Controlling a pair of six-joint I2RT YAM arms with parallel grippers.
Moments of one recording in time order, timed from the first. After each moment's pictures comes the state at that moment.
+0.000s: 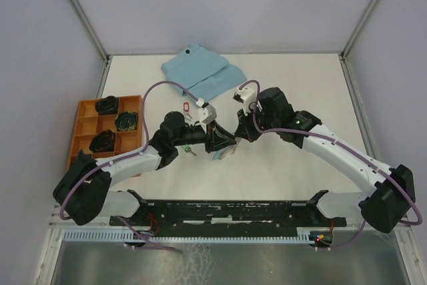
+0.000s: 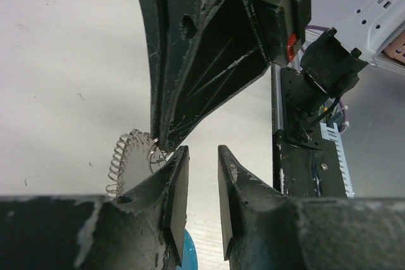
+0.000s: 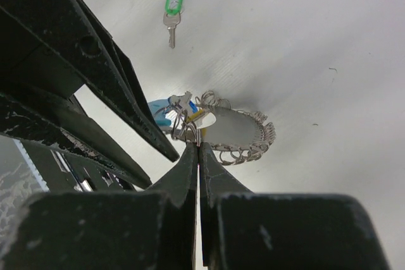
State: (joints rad) left arm -0.69 1.32 0.58 0.68 0.74 -0.20; right arm 0.69 1.26 1.06 -0.49 -0.33 0.06
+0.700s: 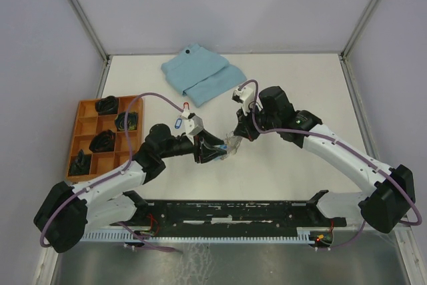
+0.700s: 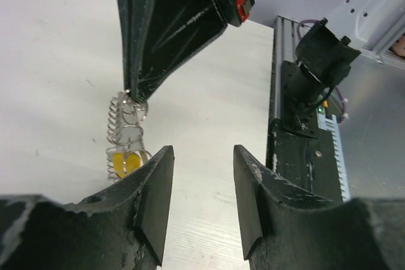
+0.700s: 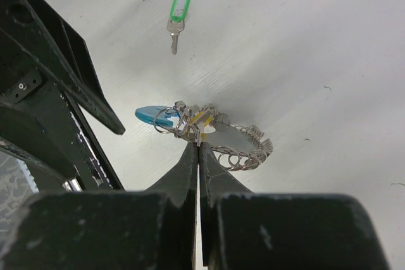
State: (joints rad) left arm -0.70 1.07 0.44 0.59 0.71 -0.18; right arm 0.68 1.26 1.06 -0.46 -0.37 -0.01
